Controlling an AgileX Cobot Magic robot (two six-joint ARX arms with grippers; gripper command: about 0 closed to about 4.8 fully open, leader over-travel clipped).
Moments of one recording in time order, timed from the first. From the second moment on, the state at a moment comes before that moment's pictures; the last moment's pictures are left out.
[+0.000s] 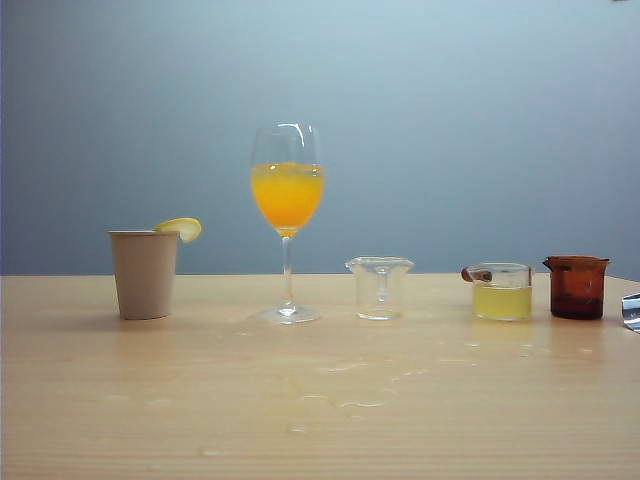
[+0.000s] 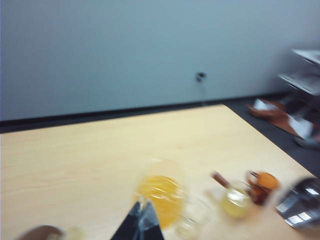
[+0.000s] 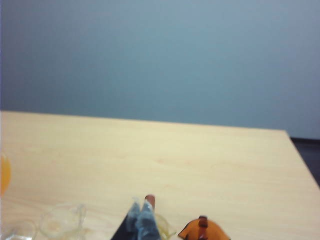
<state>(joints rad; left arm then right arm) -0.42 0.89 0.97 -0.15 0.11 -0.11 0.37 0.68 0.56 0.12 0.21 0.01</state>
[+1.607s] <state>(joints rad) -0.54 0.90 0.97 -0.17 0.12 -0.15 0.38 1.66 0.36 1.14 0.19 0.13</state>
